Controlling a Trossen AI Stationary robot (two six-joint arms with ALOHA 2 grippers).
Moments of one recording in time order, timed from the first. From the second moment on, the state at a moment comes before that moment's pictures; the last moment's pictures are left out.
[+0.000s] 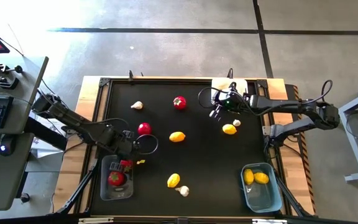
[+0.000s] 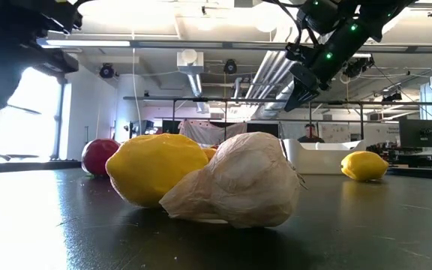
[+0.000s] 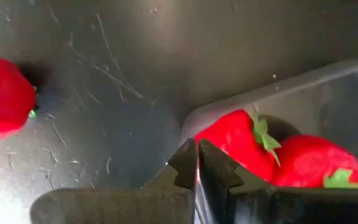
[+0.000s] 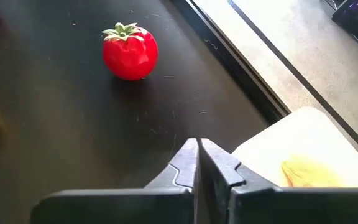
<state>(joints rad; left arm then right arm) -0.42 1.29 0.89 -1.01 0.01 -0.22 -0.30 1.26 0.80 -0.30 0.33 0.02</state>
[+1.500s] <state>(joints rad) 0.19 1.28 0.48 0.50 0.27 0.11 -0.01 1.36 0.80 -0.06 0.10 0.14</state>
